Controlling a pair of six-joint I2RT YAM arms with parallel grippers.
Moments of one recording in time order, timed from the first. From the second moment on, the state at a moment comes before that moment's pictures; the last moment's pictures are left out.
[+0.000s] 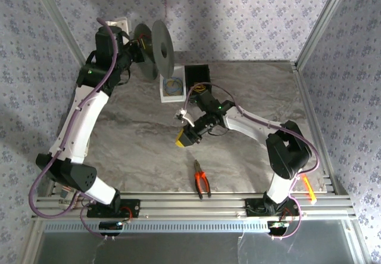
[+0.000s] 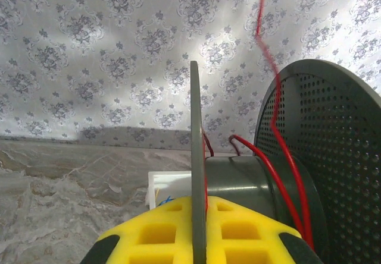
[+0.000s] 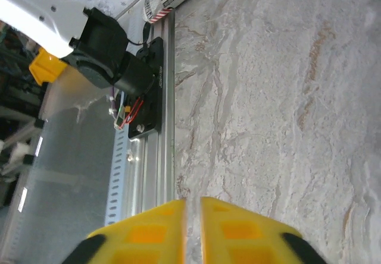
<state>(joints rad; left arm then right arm) -0.34 1.53 1.85 -0.62 -0.11 -0.35 0.68 1.74 1.27 -0.59 -0.98 -0.28</state>
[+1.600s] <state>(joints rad) -0.46 1.45 1.84 -0.85 0.27 -0.04 0.07 1.70 1.31 -0.29 -0.83 0.30</state>
